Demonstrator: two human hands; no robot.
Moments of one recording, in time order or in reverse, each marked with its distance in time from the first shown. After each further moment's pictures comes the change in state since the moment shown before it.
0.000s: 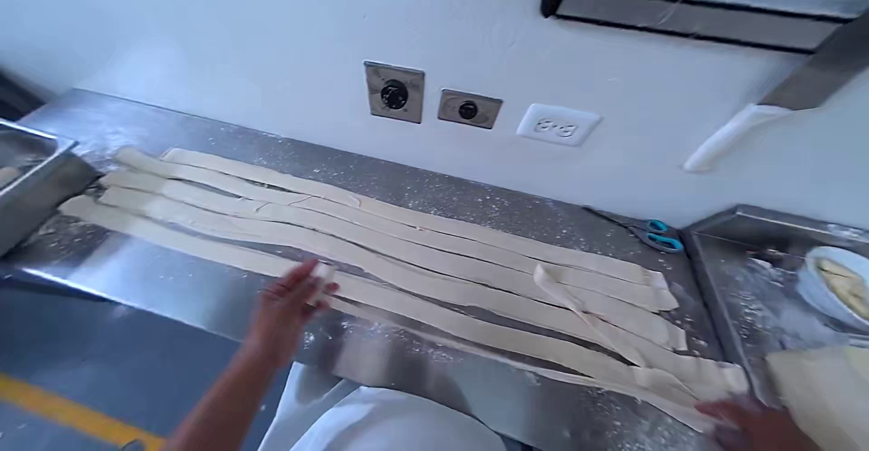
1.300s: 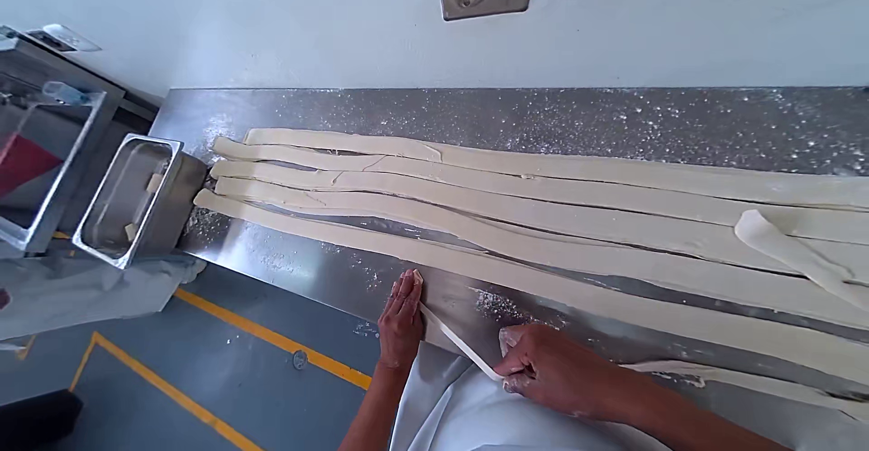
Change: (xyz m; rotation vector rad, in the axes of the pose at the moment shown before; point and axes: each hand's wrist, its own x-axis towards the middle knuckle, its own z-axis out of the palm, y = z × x) left_hand 0.025 -0.154 -0.049 1.034 0.126 0.850; right_hand 0.076 -0.378 0.080 0.417 -0.847 -0.815
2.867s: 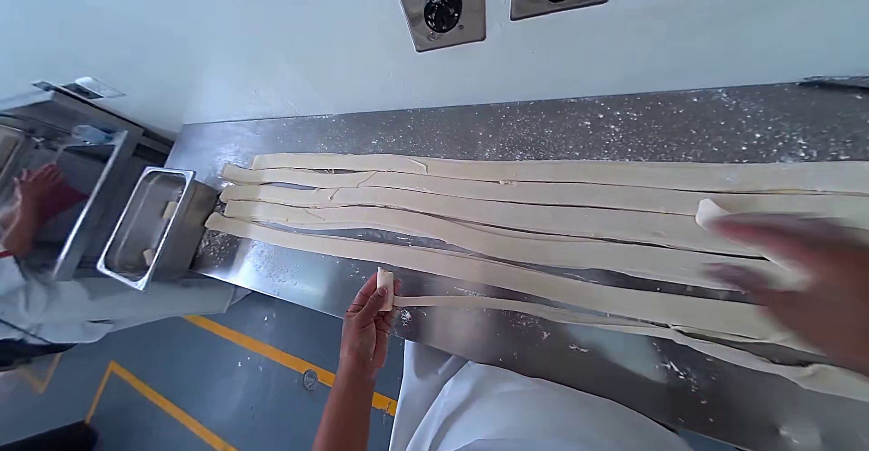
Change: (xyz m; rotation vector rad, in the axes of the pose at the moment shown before) left_hand 0.069 0.061 -0.085 -1.188 0.095 -1.137; right_hand -0.169 0.080 -0.062 -0.381 1.066 0.213
